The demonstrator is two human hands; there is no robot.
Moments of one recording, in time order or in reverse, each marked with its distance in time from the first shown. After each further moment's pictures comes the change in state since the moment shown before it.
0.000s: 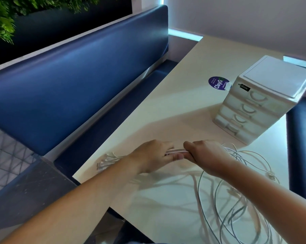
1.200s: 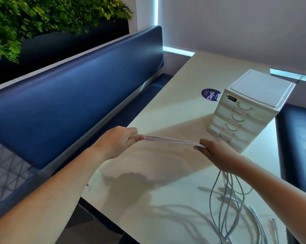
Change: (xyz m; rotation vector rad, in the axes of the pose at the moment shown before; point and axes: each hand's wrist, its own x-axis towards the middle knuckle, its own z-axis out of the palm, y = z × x) left_hand -0.019 -0.056 -0.070 0.155 0.276 -0.086; right_hand -0.016 0.043 -0.019 0.263 -0.025 0.286
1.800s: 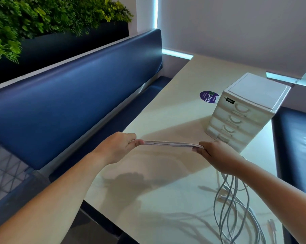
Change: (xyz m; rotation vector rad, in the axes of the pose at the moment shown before) left_hand -0.008 -0.006 0.012 -0.077 -0.050 -0.074; right_hand -0.006 -0.004 -0.006 -0.090 0.001 0.017
